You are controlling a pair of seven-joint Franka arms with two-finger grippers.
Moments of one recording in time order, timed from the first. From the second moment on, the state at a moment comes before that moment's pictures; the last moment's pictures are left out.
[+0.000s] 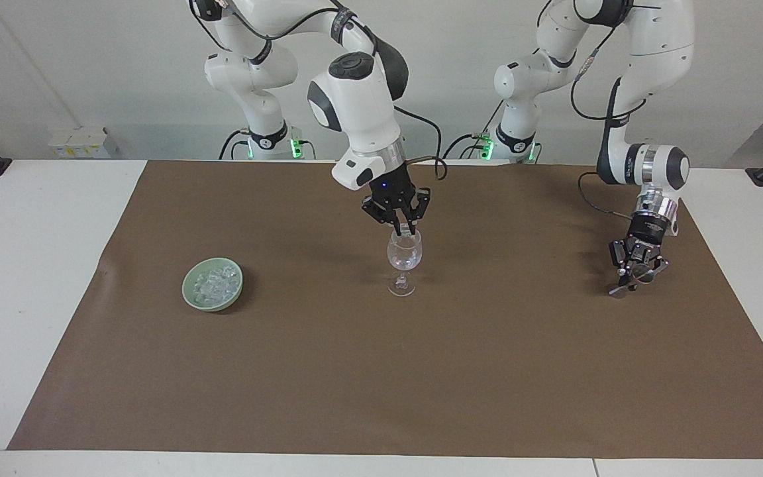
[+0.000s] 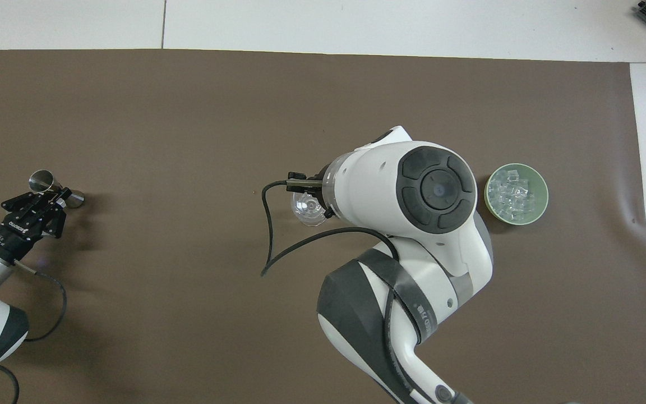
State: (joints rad) left arm 0.32 0.21 0.11 -2.37 -1.90 2.17 -0.63; right arm 0.17 0.22 0.46 -1.73 0.03 2.24 0.69
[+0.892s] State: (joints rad) left arm 0.32 0.22 0.11 -2.37 -1.90 2.17 -0.63; right arm 0.16 0.22 0.46 -1.73 0.03 2.25 0.69
